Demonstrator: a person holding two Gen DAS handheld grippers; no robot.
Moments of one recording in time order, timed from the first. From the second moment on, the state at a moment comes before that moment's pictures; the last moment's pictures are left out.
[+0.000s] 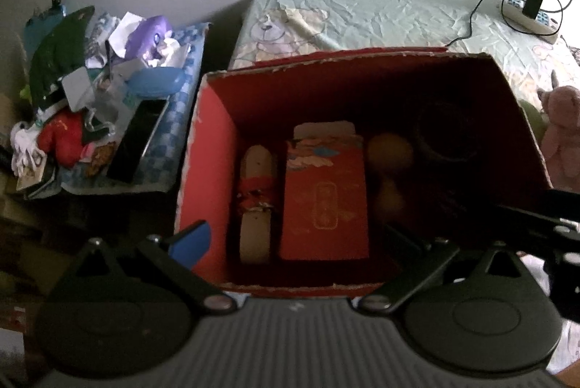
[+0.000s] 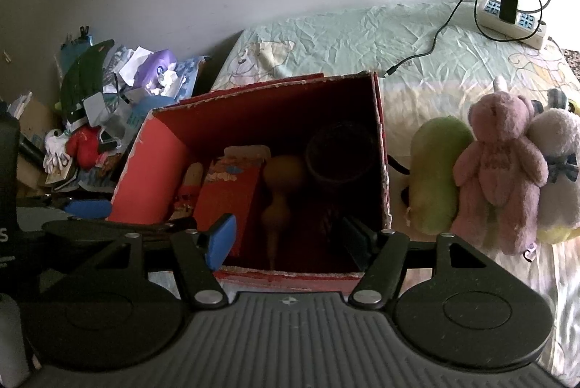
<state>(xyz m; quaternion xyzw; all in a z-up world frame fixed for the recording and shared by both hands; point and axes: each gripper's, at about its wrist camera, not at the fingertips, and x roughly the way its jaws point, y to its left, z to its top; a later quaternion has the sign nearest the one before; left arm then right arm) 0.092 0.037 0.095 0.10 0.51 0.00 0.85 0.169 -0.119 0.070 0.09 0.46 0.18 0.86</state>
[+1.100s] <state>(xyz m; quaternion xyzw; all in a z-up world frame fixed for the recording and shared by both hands) 0.137 0.031 0.046 0.10 0.53 0.01 0.84 0.215 -0.105 0.034 0.07 0.46 0.16 0.87</state>
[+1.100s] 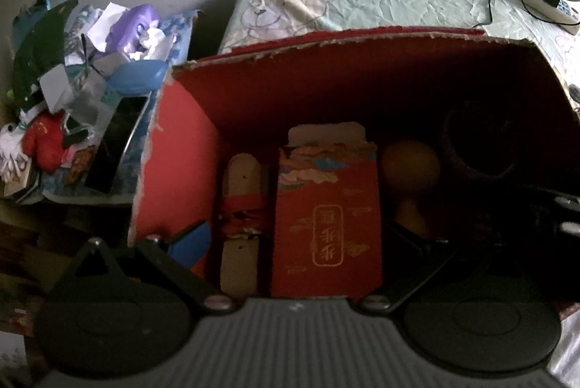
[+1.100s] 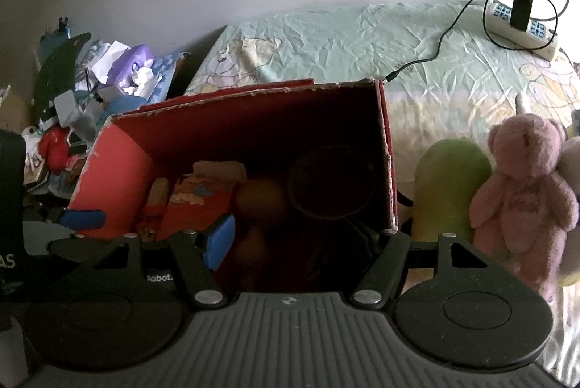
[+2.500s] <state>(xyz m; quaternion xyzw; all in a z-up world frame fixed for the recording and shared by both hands) 0.140 0.031 0.022 0.11 0.53 0.00 0.84 0.208 -0.096 0.025 0.02 0.41 0.17 0.89</state>
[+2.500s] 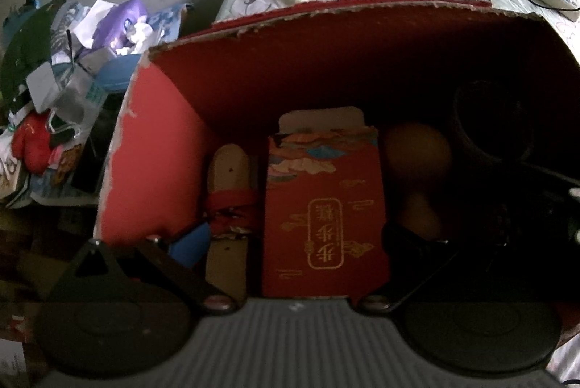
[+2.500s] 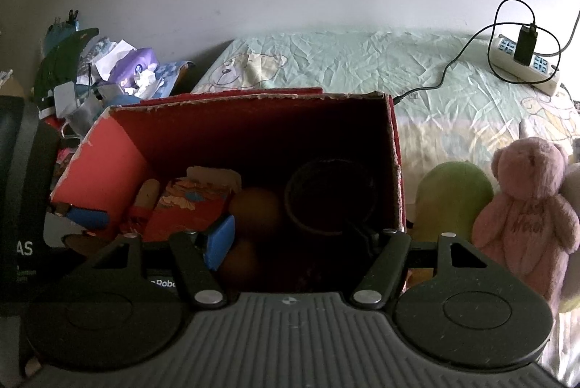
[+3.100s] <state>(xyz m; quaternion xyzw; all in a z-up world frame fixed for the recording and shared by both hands) 0.140 0.030 0.020 0.11 0.53 0.00 0.84 0.206 -0.093 0.025 0.01 0.41 0.17 0.90</state>
